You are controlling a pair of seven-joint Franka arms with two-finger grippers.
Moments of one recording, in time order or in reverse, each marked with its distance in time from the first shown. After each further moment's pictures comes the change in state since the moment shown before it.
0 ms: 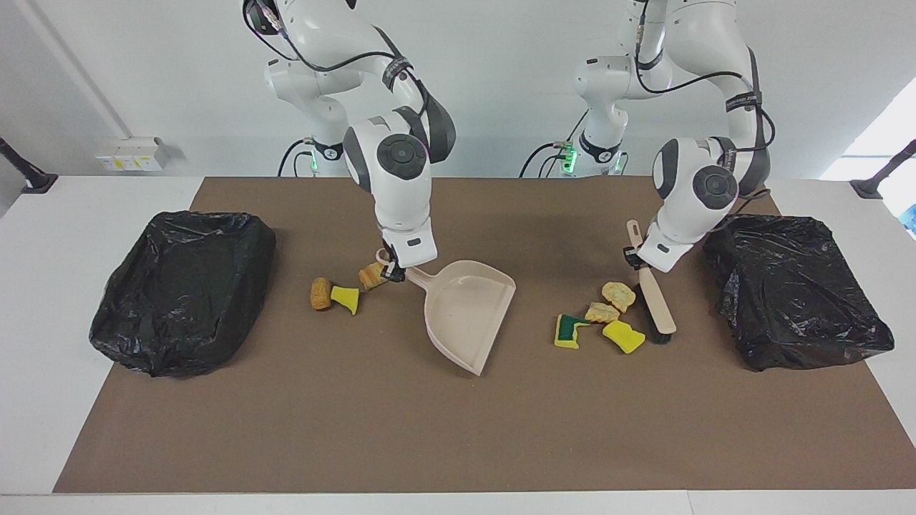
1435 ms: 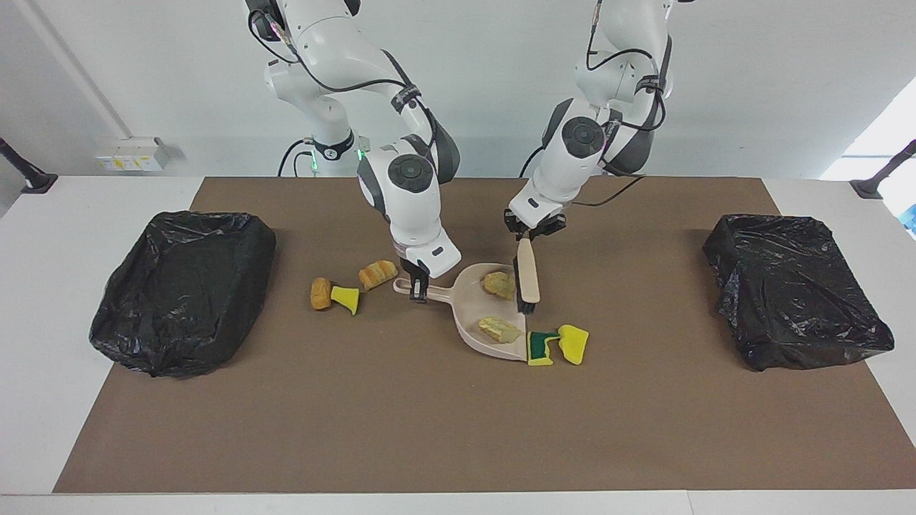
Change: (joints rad) left arm -0.272 -0.064 0.021 0.086 -0.165 -0.026 -0.079; right arm 0.063 0.036 0.004 -0.055 -0.003 0.191 -0.030
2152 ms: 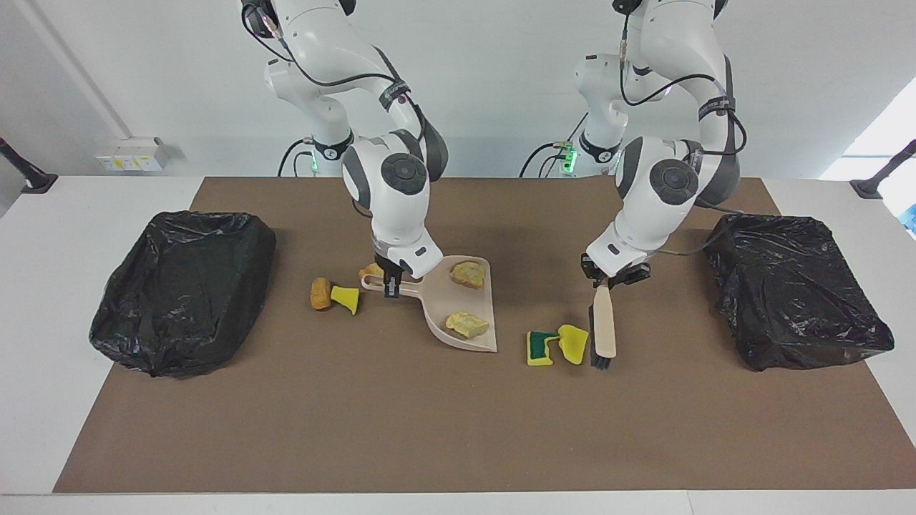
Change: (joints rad) left arm 0.195 0.222 0.008 0.215 0.182 -0.014 0.317; right arm -0.029 -0.026 -0.004 0.041 -0.137 -0.187 -0.057
